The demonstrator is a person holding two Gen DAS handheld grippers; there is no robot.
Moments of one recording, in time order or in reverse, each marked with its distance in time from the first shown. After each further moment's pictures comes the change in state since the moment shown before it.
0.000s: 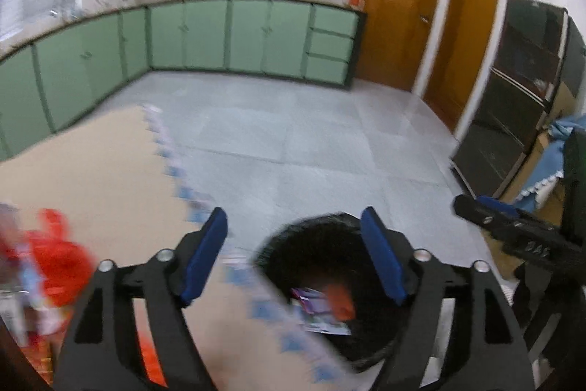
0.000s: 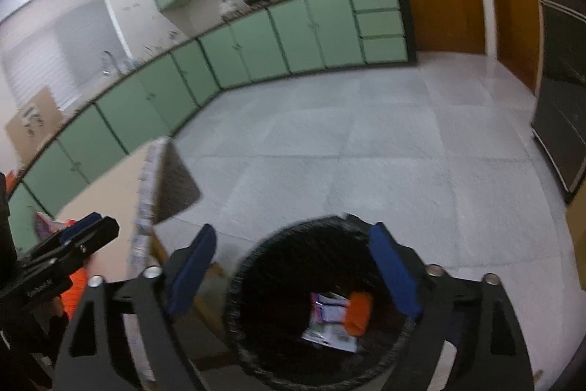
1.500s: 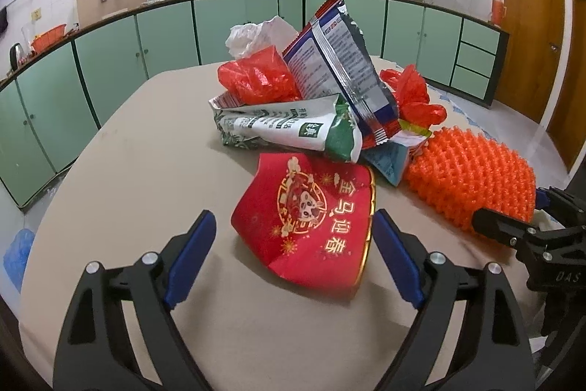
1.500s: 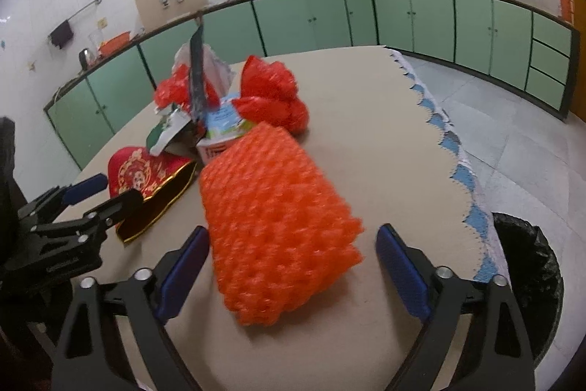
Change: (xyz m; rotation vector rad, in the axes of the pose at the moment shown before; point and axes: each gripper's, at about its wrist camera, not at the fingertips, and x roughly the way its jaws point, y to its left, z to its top) left arm -0.133 0.172 -0.140 -0.222 0.022 0.494; right arm 0.059 0.224 -0.116 -0.449 0.221 0.388
